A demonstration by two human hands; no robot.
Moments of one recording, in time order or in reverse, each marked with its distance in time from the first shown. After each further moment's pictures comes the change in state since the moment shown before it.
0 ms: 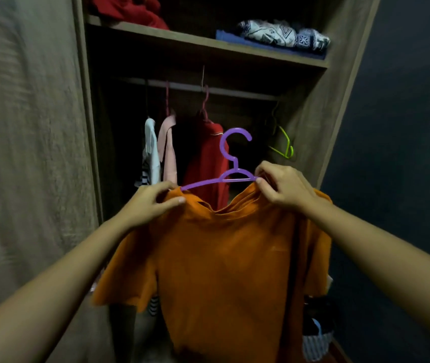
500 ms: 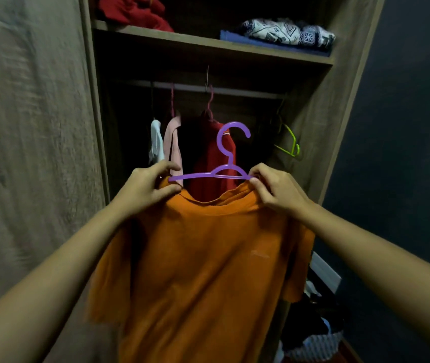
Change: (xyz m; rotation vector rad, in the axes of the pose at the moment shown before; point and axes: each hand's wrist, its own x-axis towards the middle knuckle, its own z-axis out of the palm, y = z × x) left_hand 0.001 0.027 -0.033 0.243 0.163 0.072; right_hand 0.003 -0.025 0.021 0.138 0.083 -0.030
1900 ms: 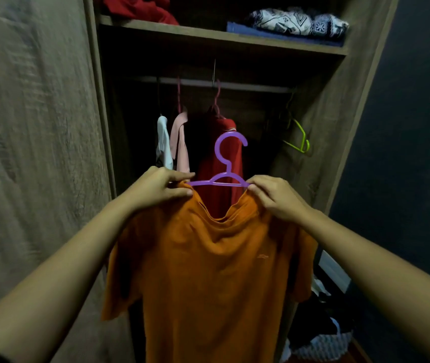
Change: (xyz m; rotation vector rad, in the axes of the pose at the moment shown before) left_hand 0.011 0.001 0.001 -0.040 -0.314 -0.081; right_hand -0.004 0.009 0.027 0.097 -0.128 -0.002
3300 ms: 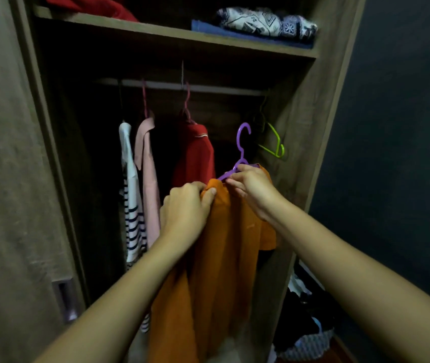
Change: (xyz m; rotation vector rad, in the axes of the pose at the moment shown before) left_hand 0.049 0.094 0.078 0.032 0.399 -0.273; right_hand 0.050 0.002 -0.004 1.074 0.285 0.899
